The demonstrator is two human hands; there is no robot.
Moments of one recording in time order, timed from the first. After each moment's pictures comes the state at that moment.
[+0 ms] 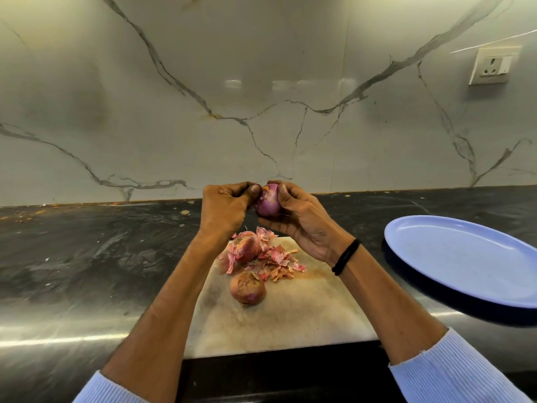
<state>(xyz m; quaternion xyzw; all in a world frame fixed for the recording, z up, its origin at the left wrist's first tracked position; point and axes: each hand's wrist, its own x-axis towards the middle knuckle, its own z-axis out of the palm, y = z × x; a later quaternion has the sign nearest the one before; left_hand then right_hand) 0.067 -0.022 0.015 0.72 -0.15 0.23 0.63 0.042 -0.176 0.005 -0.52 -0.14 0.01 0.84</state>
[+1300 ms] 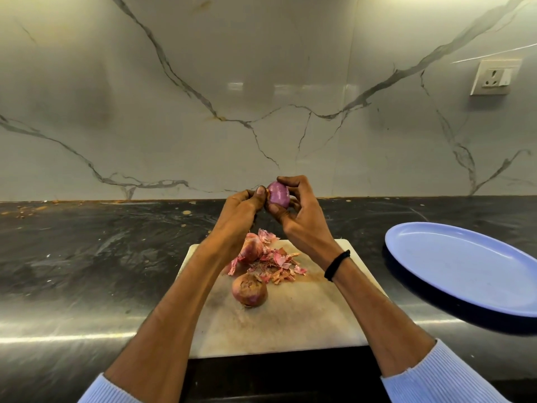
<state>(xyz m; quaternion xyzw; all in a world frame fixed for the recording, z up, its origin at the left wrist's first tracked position) 0.054 -0.033 0.017 0.70 -0.12 0.05 0.71 0.052 -0.171 -0.008 -0.75 -0.22 -0.28 0.55</state>
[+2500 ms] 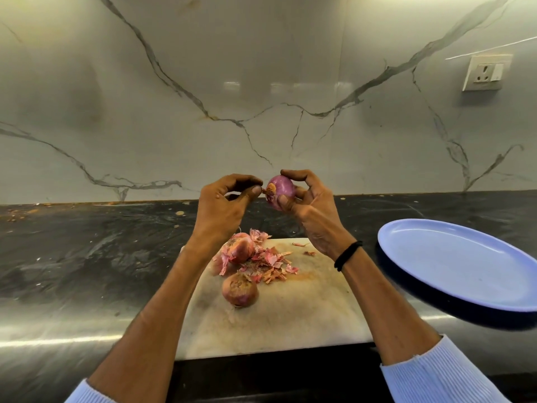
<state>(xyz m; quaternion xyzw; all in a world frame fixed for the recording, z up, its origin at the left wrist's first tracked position) 0.059 -0.020 0.017 0.73 -0.25 0.27 0.57 0.046 -0.198 0.007 -0.64 -0.22 -0.18 0.71</state>
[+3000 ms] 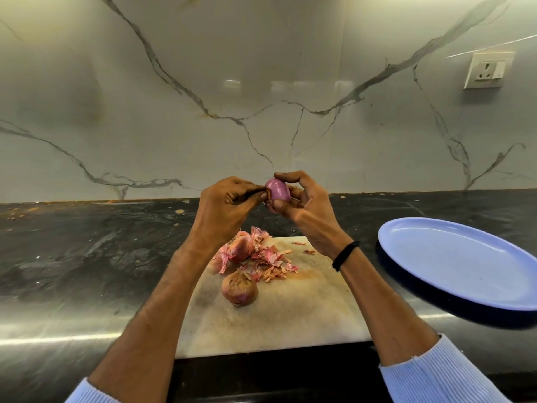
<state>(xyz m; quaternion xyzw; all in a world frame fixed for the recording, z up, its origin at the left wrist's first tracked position) 0.062 -0.013 0.015 0.76 -0.34 0.38 0.39 0.047 -0.195 0.004 -0.69 -0.23 -0.20 0.66</state>
